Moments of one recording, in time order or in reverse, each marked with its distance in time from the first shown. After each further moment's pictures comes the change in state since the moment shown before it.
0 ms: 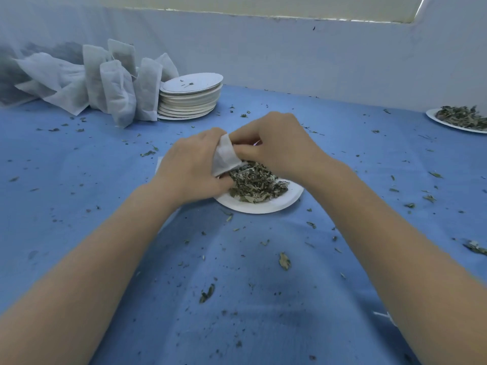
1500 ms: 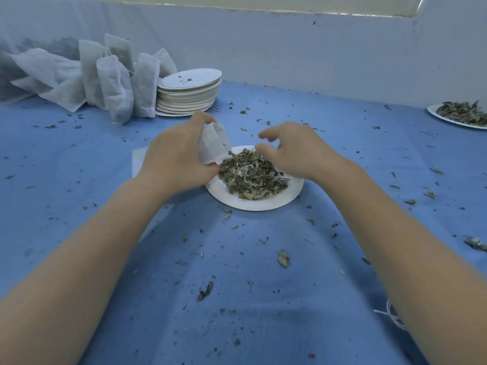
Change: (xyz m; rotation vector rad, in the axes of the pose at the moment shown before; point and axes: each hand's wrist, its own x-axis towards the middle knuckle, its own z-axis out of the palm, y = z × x) left_hand 0.001 -0.007 -0.006 0.012 0.111 -0.077; right_hand 0.002 0.043 0.007 -0.126 -0.058 0.272
